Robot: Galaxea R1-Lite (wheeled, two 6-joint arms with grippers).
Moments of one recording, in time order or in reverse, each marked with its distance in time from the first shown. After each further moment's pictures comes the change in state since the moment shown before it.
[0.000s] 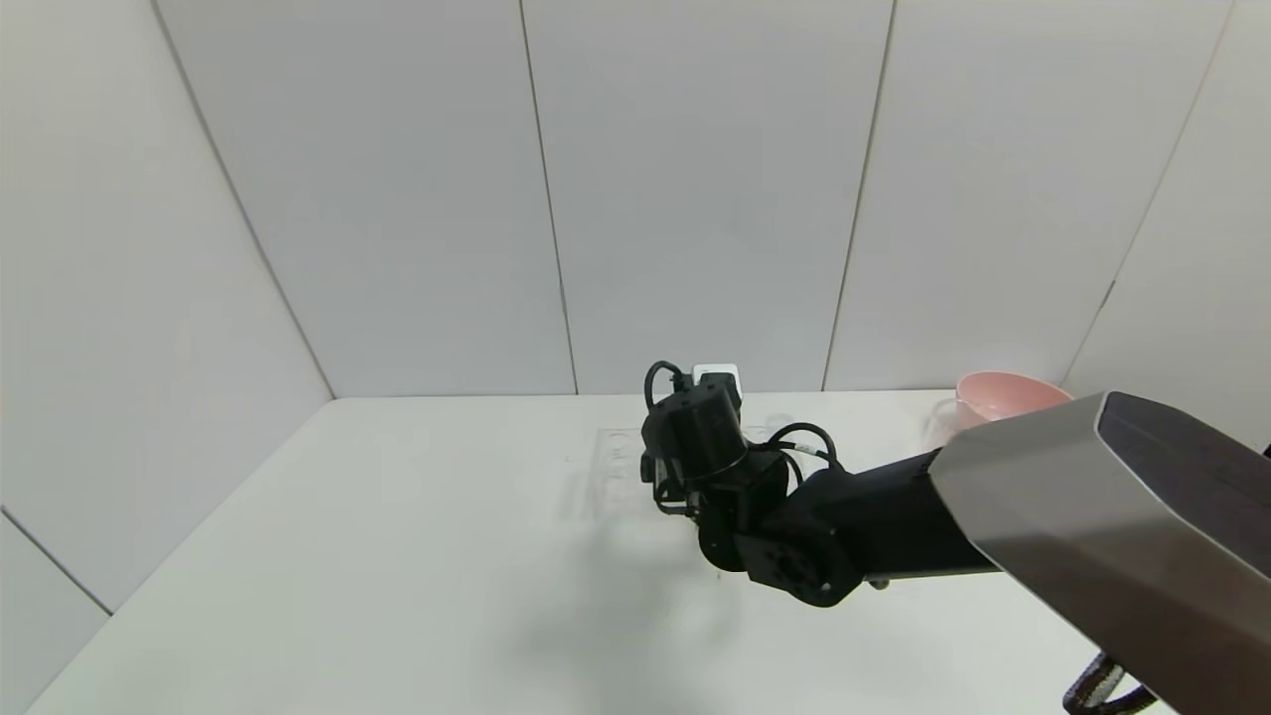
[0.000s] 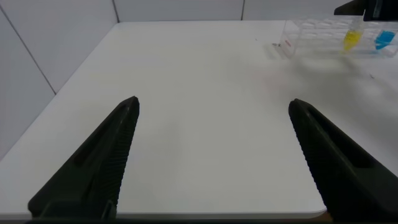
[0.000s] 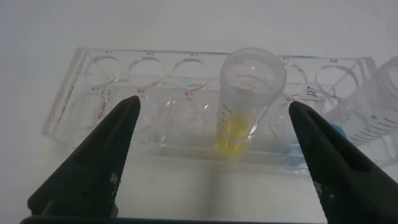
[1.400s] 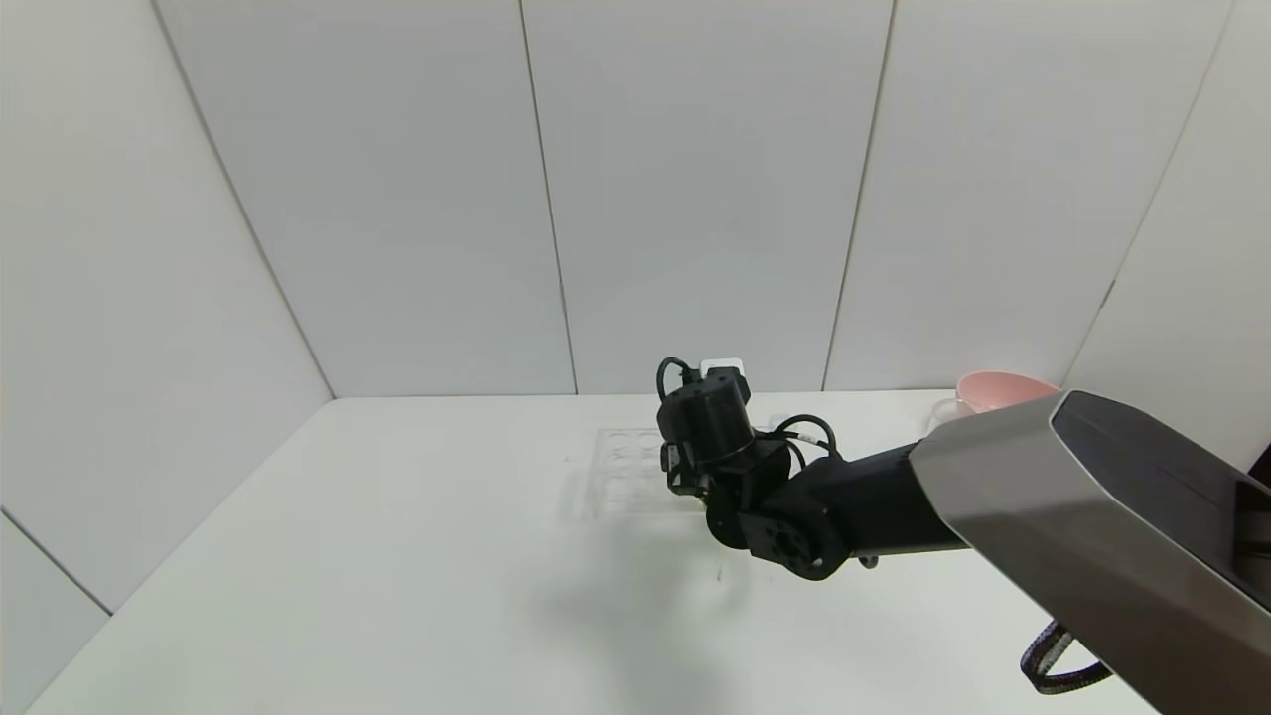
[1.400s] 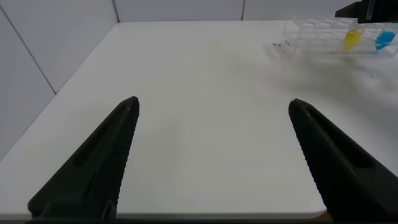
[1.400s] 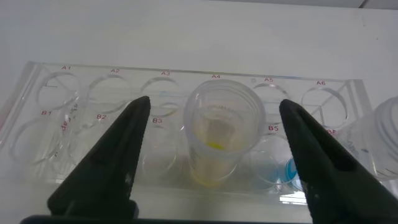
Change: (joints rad) left arm 0.000 0.000 0.000 0.000 0.000 0.000; right arm -0.051 0.055 -0.063 0.000 0.007 -0.059
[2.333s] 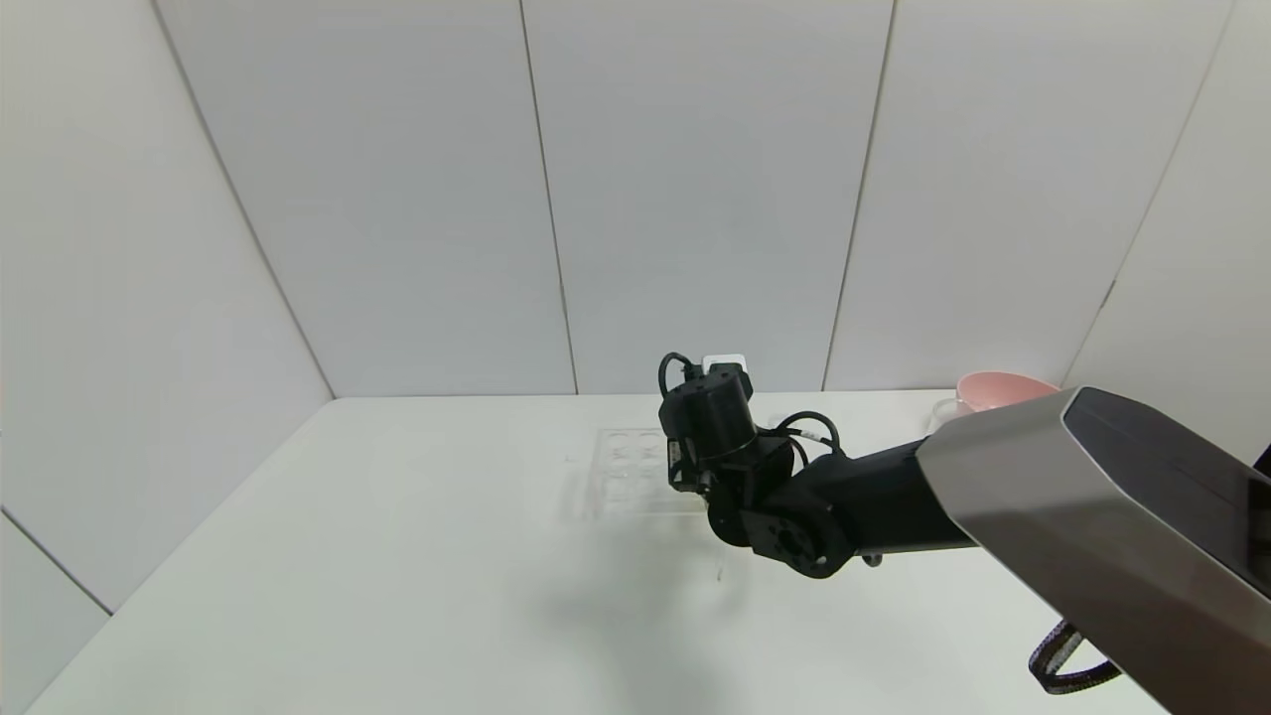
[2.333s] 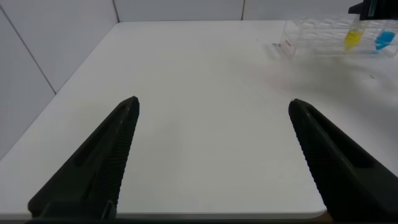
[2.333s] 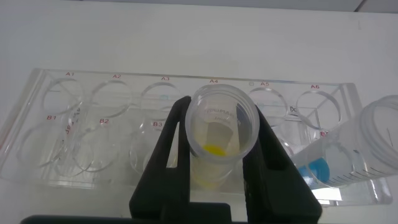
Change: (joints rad) left arm 0.000 0.000 0.000 0.000 0.000 0.000; right arm 0.001 -0.013 0.005 -0.001 -0.006 0.002
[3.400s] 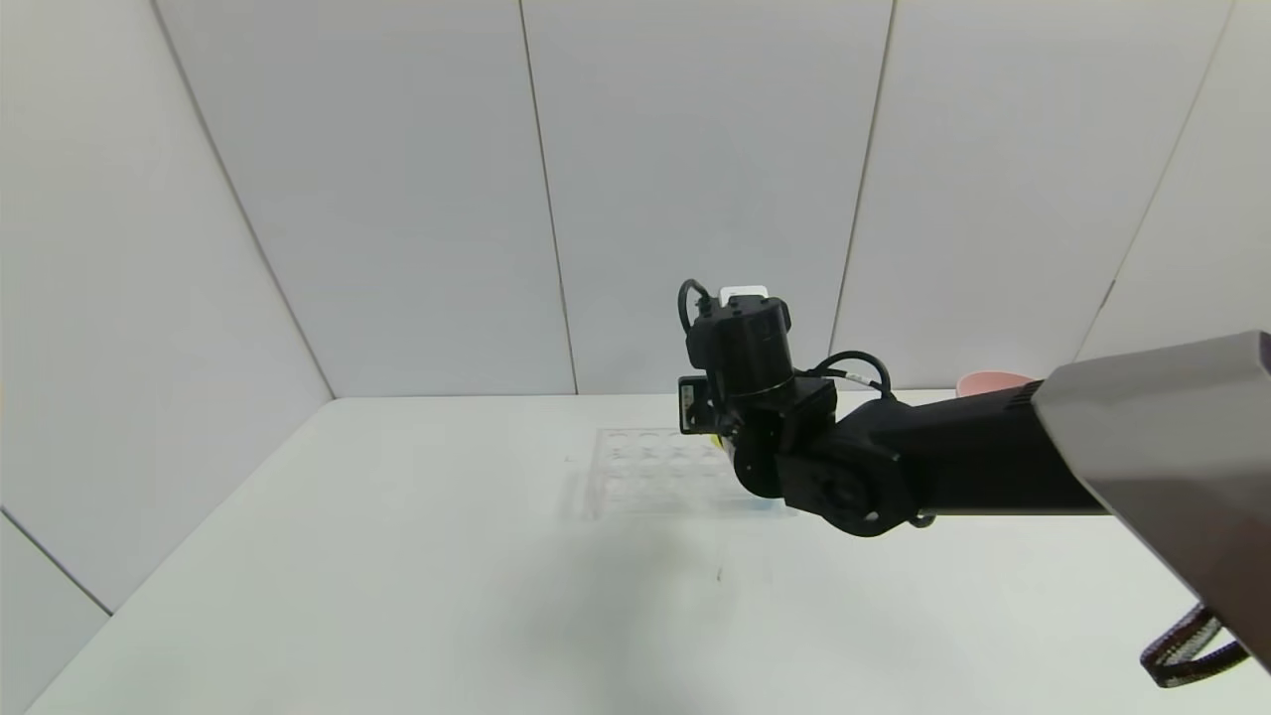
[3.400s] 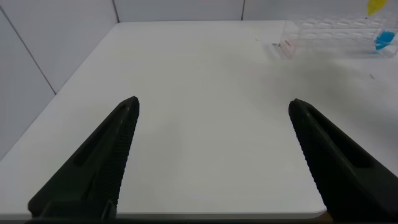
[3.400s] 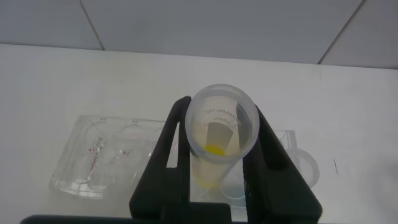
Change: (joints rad) left arm 0.000 0.000 0.000 0.000 0.000 0.000; right arm 0.001 -0.140 -0.012 0.036 0.005 -0.081
